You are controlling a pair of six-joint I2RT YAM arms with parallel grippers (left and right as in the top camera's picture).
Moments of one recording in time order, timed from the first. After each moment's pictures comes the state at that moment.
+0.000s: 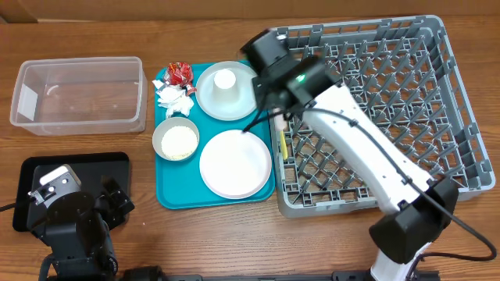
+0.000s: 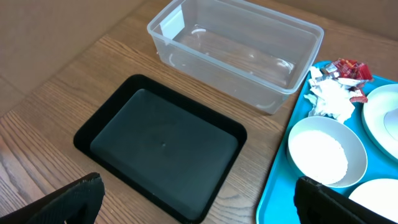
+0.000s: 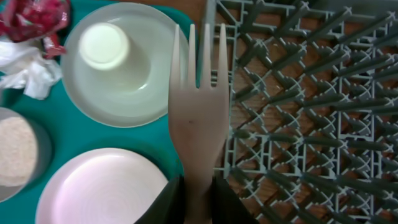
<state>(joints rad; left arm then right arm) 0.09 0.56 0.97 -1.09 -0.42 -0.32 0.60 1.90 1.92 -1.13 0.25 0.36</state>
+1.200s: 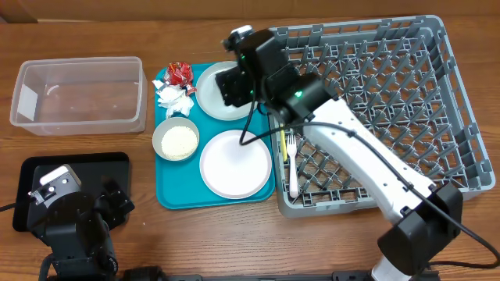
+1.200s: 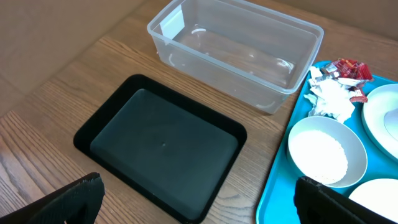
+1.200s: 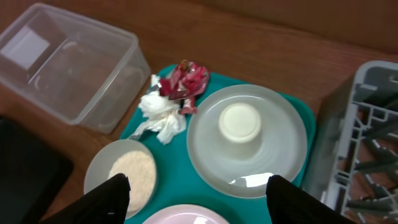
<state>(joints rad) 0.09 0.56 0.97 -1.09 -0.42 -0.32 0.64 1.83 1.74 -0.63 -0.04 0.22</state>
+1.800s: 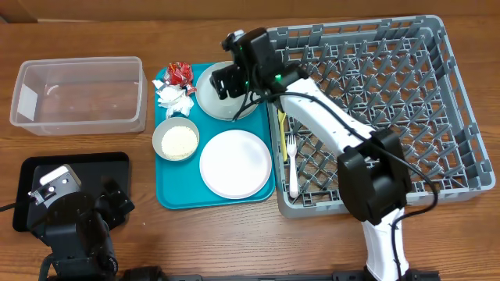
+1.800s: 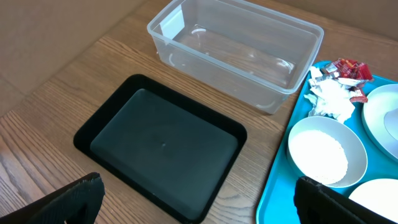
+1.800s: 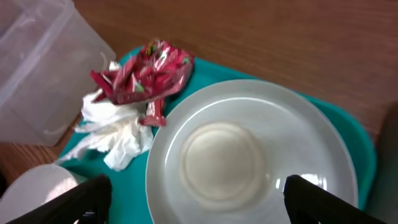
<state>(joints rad) 0.09 0.56 0.97 -1.09 -0.42 -0.32 0.55 2.19 1.81 -0.40 -0.21 0.15</state>
